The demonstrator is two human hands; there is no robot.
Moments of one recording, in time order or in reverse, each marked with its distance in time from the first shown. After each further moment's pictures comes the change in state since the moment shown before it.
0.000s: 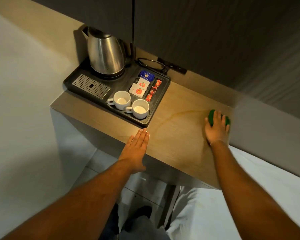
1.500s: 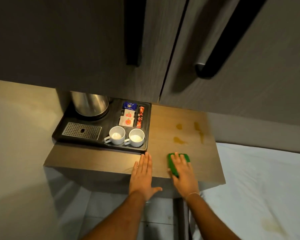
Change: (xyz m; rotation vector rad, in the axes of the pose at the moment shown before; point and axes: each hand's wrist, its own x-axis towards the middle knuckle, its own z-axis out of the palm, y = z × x) left_hand 0.006 -0.026 0.011 0.053 0.122 0.154; right_hand -0.187 -0.073 0.093 0.037 0.009 -0.135
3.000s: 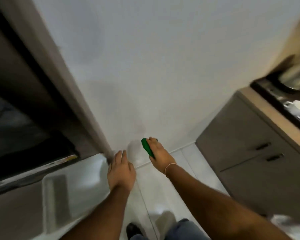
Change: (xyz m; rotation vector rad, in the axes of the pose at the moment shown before) left_hand -0.792 -0.042 0.174 -0.366 0.568 -1.415; right_hand -0.573 -0.342 0.208 -0.058 -0.668 -1.198
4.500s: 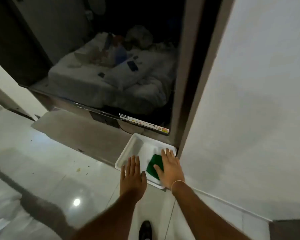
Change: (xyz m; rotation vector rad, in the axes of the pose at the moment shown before) left_hand -0.153 -0.115 -0.013 -0.059 0.147 -0.568; right_hand -0.016 -0.149 0.116 -0.297 -0.227 -0.499
